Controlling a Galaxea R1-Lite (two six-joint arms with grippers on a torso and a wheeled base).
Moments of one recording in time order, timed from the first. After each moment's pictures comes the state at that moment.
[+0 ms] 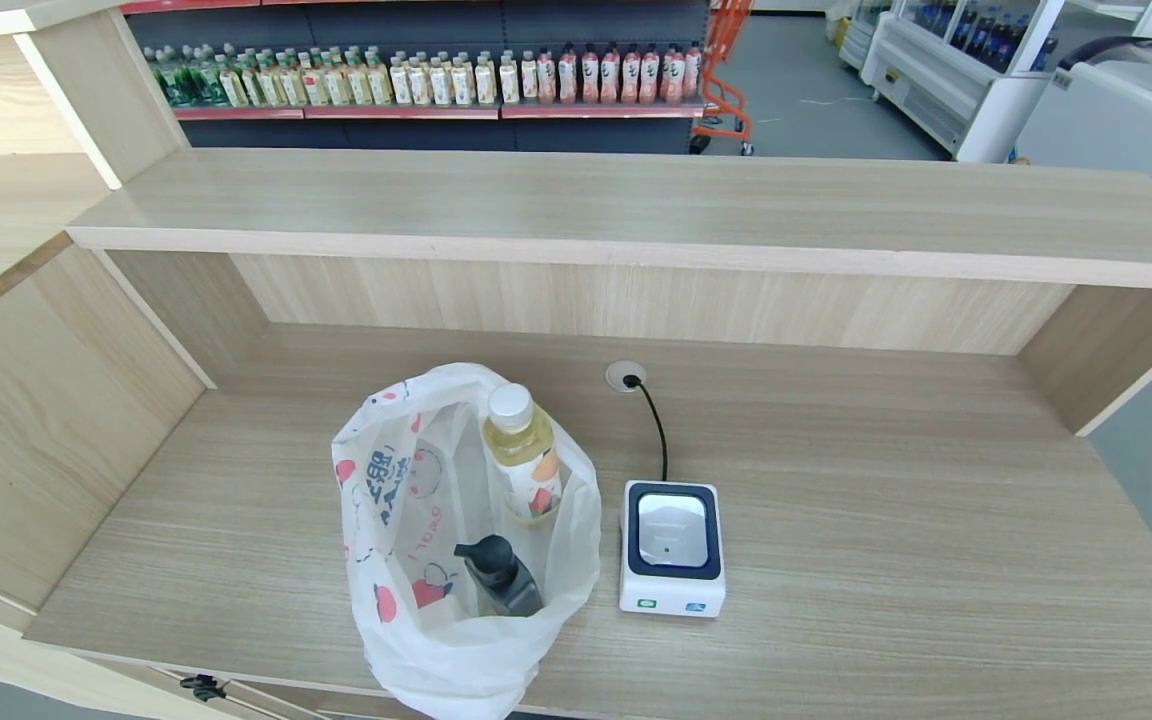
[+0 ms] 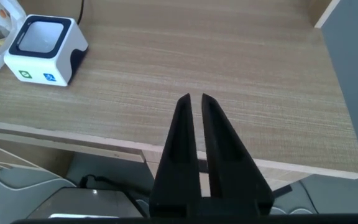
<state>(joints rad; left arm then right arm) 0.00 0.00 0.00 0.00 -0.04 0.00 0.00 0.00 0.00 -0.01 0.05 -0.09</state>
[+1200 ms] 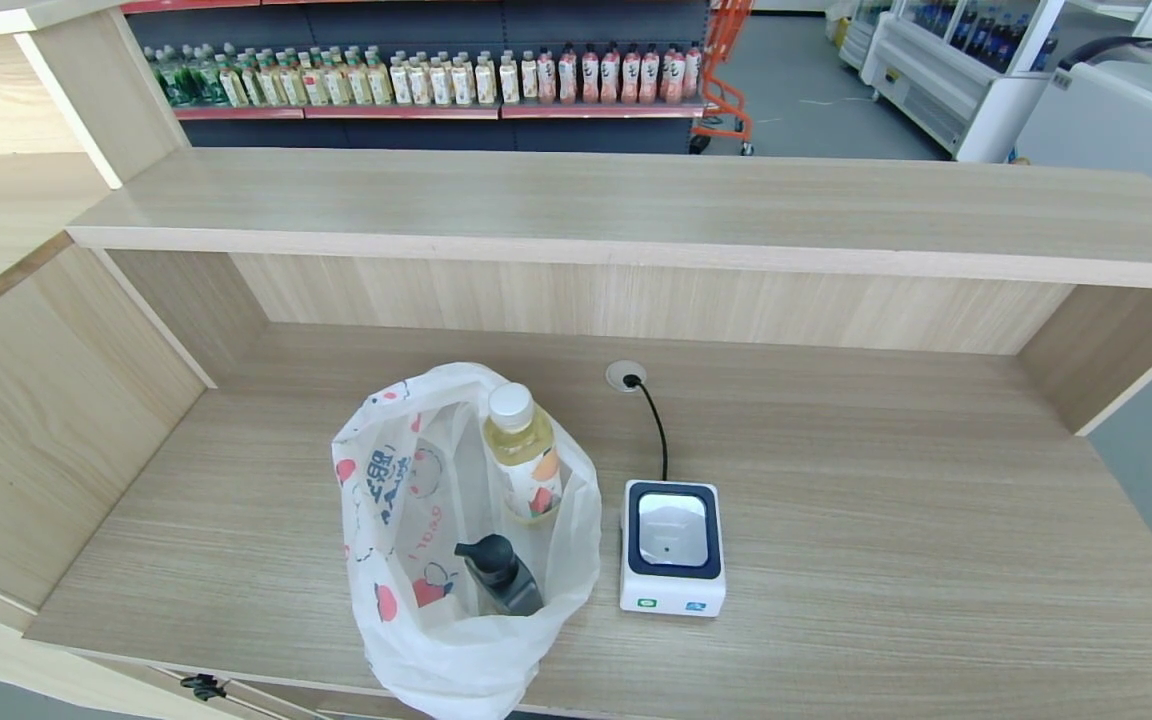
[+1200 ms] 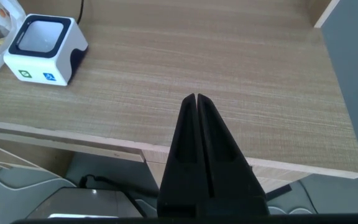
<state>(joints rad) 0.00 0.00 0.00 0.00 -0.04 0.00 0.00 0.00 0.00 -0.01 0.05 -0.09</state>
